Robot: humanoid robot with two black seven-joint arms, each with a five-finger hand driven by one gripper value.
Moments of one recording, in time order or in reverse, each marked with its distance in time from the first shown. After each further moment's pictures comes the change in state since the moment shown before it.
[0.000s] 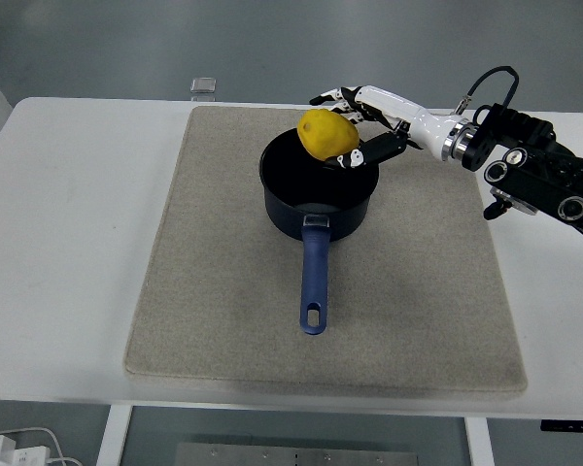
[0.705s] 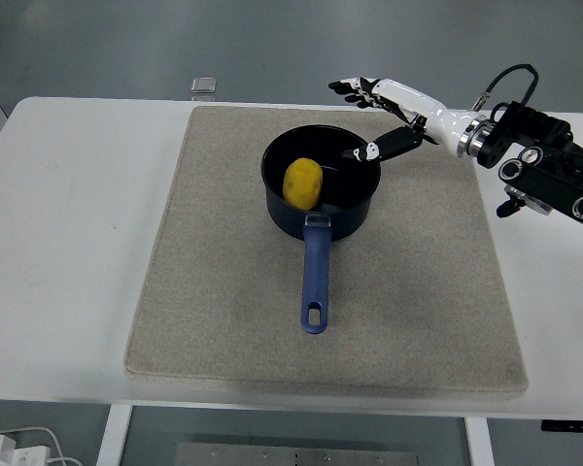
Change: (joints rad) left arm 0.000 0.000 0.000 0.000 0.000 0.000 0.000; right arm -0.009 -0.050 0.037 0.000 0.015 -0.025 0.000
